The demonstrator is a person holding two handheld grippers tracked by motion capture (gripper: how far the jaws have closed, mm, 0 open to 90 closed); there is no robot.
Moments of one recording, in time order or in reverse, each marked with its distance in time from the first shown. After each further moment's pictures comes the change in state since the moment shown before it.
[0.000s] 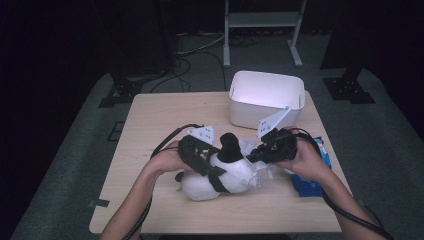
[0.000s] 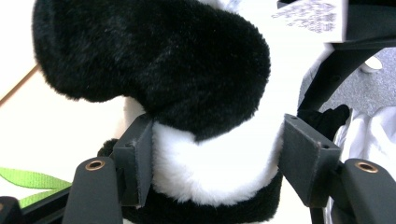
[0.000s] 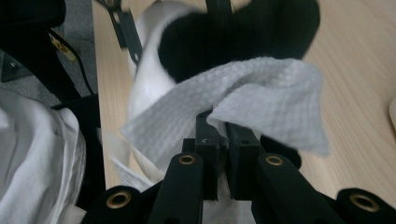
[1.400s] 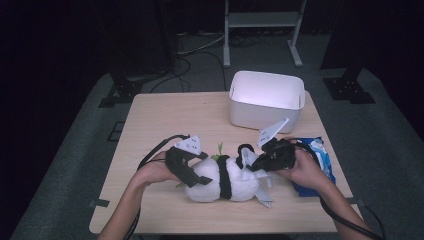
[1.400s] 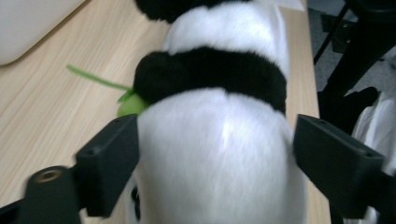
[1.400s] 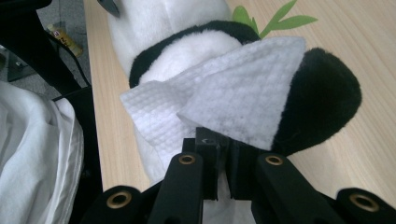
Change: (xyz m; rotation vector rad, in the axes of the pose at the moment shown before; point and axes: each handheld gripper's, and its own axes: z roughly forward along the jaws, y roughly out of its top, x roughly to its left) left arm -0.010 -0.046 -0.013 0.019 0.104 -0.046; right arm -0.006 -0.030 0.026 0.035 0.023 0.055
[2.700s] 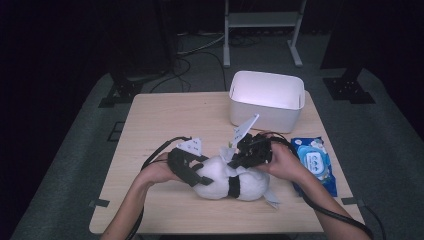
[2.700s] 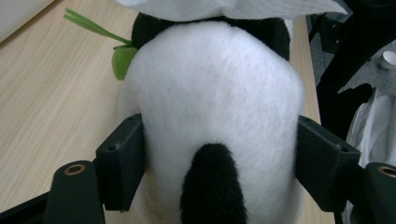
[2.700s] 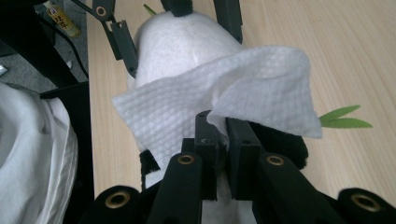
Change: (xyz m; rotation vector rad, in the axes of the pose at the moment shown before) left arm 0.007 -0.008 0.016 -0.013 -0.059 -0.009; right arm 0.012 0.052 0.028 0.069 0.002 -0.103
